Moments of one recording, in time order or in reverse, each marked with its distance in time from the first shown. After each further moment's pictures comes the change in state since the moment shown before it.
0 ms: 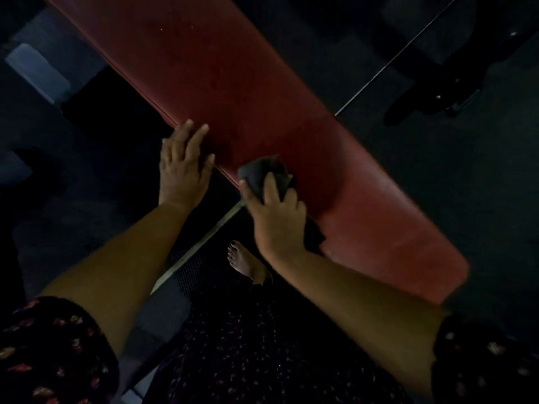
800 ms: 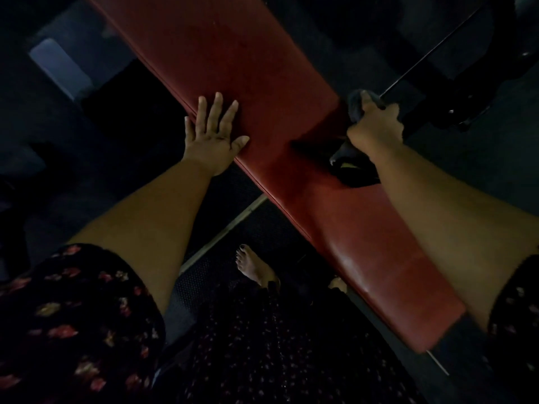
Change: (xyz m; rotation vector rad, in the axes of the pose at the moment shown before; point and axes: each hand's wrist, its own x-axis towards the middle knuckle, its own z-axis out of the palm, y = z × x) left_hand 0.063 0.005 -0.033 0.138 -0.487 -0.127; right_hand 0.151 0.120 -0.066 0.230 -0.197 0.631
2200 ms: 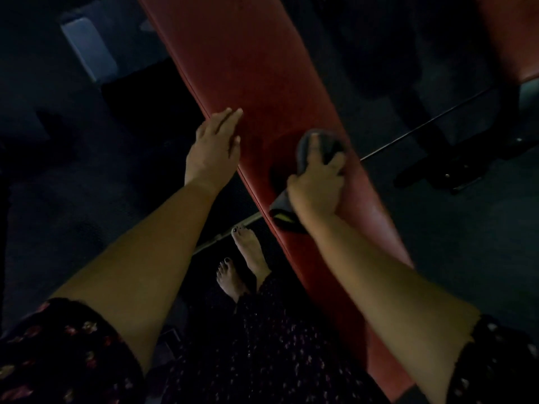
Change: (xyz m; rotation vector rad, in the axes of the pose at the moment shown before) left_hand -0.008 -0.004 -0.030 -0.402 0.397 -0.126; right_hand -0.079 -0.099 0.034 0.023 -0.020 -0.203
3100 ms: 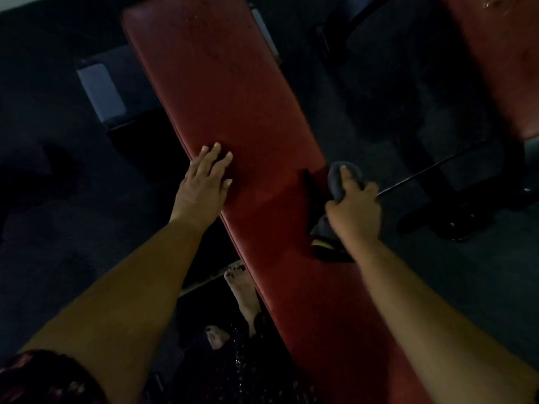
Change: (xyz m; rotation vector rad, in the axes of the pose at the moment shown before) left_hand 0.052 -0.012 0.004 0.148 -0.020 0.024; right_hand 0.105 0.031 -0.055 -0.090 0.065 -0.011
